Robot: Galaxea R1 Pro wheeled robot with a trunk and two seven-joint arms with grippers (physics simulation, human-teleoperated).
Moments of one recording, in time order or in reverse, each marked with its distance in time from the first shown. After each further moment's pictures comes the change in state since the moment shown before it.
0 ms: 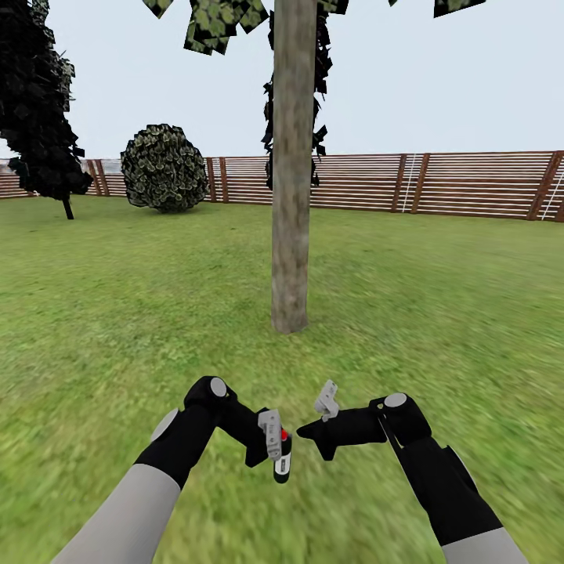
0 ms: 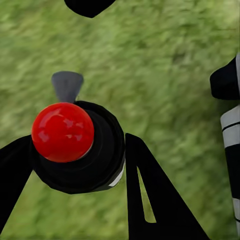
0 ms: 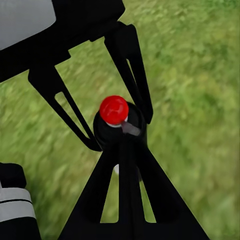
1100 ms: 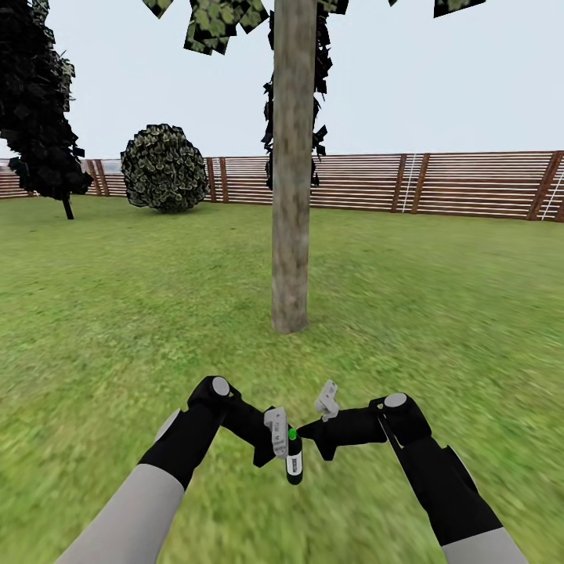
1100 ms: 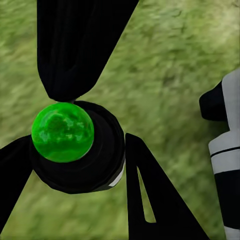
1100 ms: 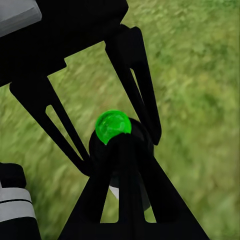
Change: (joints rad) left arm 0.000 -0.015 -0.005 0.000 0.080 -0.002 -0.005; right arm 0.000 0.000 0.000 0.000 0.000 0.000 0.000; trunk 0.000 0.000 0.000
